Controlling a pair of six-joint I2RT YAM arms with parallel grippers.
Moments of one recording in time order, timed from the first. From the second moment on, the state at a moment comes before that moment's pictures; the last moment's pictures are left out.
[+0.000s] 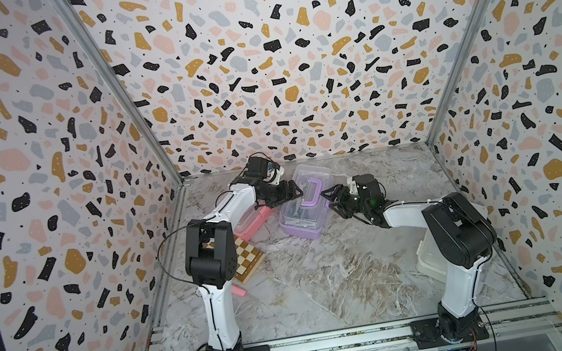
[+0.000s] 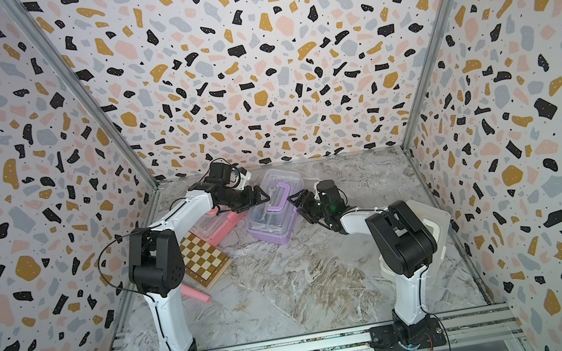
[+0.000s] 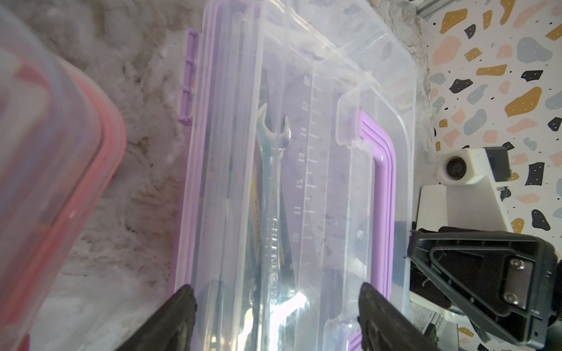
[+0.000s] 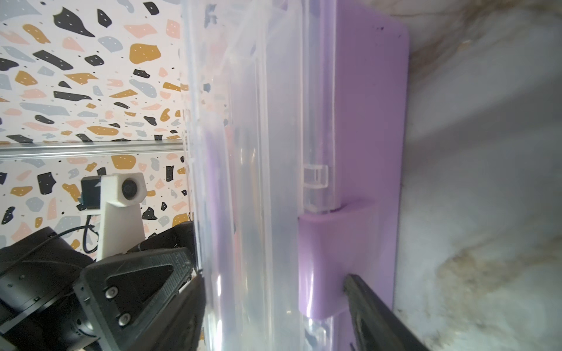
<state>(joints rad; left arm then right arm) -0.30 2.07 1.70 -0.65 0.58 -0.32 0.44 1.85 1.02 0.36 -0.43 1.20</state>
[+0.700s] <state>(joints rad) -0.36 1.94 1.80 -0.80 0.72 -0.40 0.12 1.42 1.22 -0.77 0.00 0.69</state>
